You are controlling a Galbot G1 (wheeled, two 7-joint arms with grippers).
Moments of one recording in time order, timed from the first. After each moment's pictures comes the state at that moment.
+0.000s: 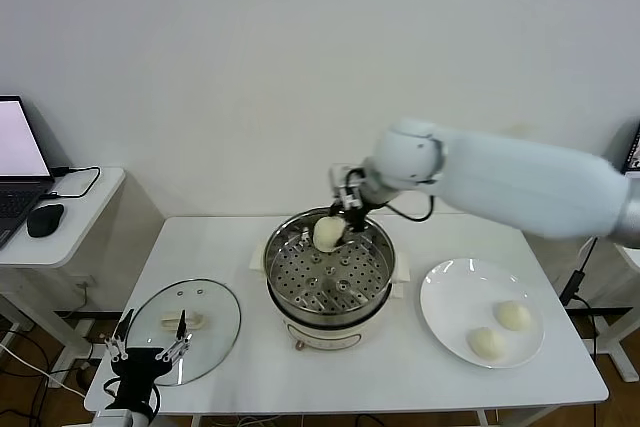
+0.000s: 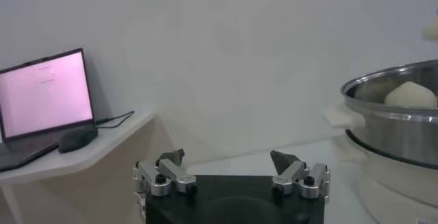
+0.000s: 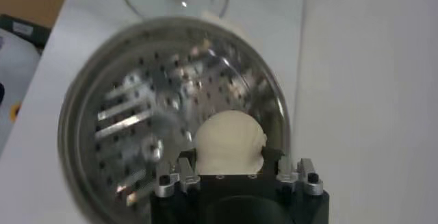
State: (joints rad) left arm 1.78 -1.24 -0.63 -2.18 -0.11 0.05 -0.24; right arm 0.56 1.09 -1.24 1.50 0.50 -0.62 -0.80
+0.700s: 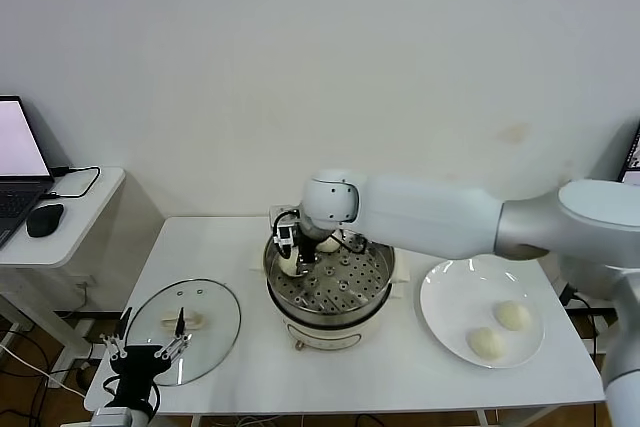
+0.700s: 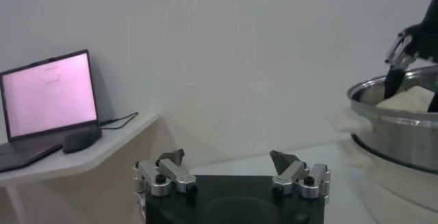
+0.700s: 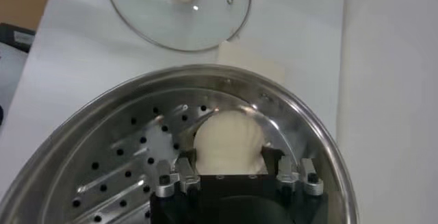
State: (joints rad) left arm 1.77 -1.24 -0.63 -2.18 -0.11 0.04 -0.24; right arm 0.42 1.28 -1.24 1.34 0.48 -0.71 -0.72
